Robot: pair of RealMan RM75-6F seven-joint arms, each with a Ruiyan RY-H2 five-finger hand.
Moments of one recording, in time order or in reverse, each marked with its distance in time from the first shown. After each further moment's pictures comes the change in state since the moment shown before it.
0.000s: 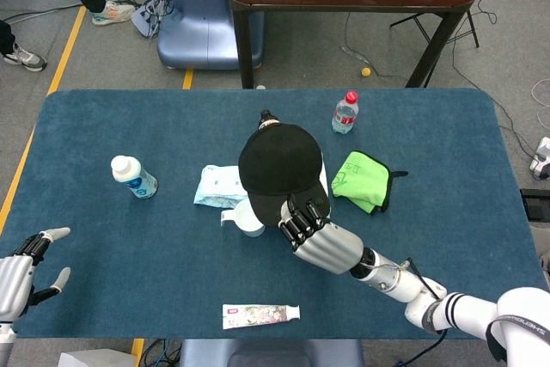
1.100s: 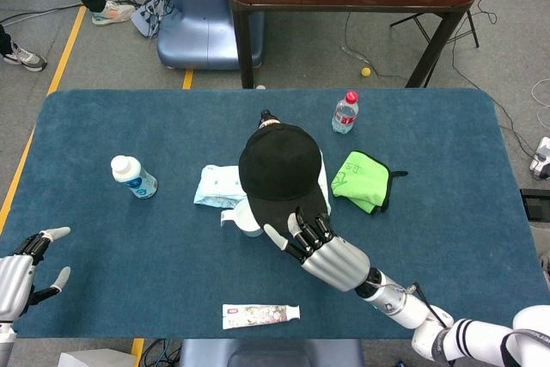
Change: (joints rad) left arm -0.001 0.002 -0.001 -0.008 -0.003 -0.004 0.007; right arm -0.121 0.039 -0.040 -0.184 -0.002 -0.052 -0.065
